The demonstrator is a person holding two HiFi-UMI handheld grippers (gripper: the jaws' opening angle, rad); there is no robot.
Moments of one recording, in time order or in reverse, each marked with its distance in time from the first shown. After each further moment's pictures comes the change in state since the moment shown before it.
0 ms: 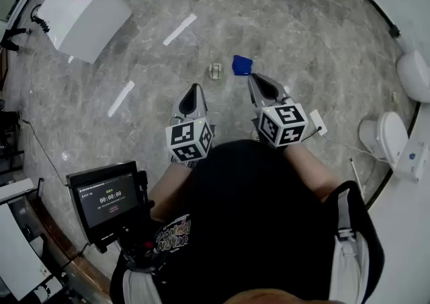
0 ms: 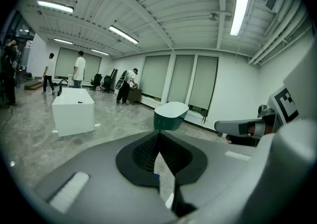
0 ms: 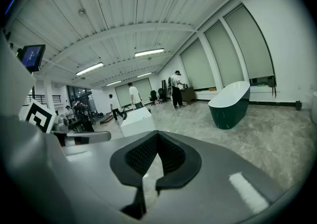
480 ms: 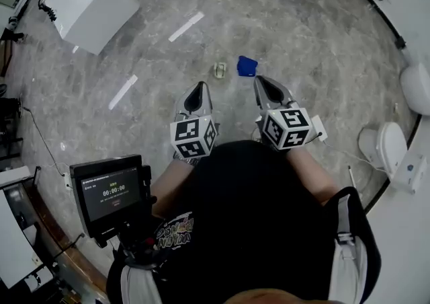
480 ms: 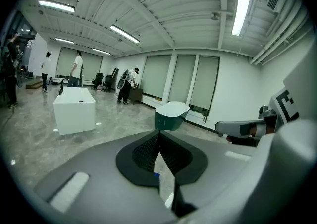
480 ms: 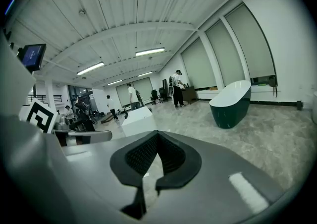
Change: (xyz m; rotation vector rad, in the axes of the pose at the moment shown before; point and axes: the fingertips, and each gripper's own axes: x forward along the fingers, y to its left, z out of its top) left arm 0.001 0.001 -0.002 -0.010 0.010 -0.001; right arm -0.001 0.002 -0.003 0.001 0.007 0.000
